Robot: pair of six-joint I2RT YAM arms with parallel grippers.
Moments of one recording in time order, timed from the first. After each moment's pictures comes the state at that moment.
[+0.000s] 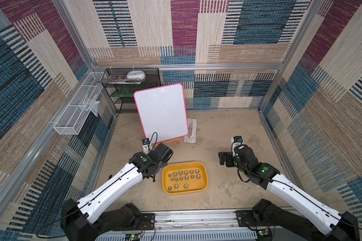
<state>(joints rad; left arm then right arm) -0.68 1.19 1.04 -1.07 -0.60 -0.89 0.62 0.91 0.67 -0.44 0.36 0.44</state>
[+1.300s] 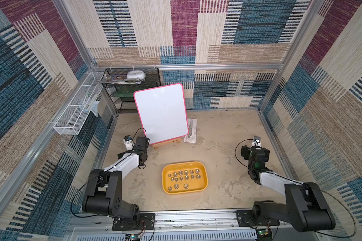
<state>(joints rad) -0.10 1.49 0.73 -0.25 -0.77 -0.39 0.06 1.32 0.32 0.59 0.48 -0.04</state>
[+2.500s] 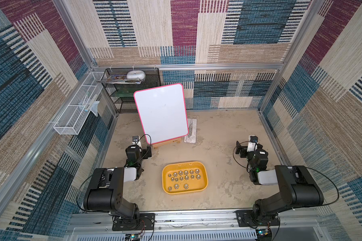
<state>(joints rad) 0.01 1.53 0.42 0.66 -0.10 -0.02 -0.02 1.51 0.26 1.07 0.02 -0.04</state>
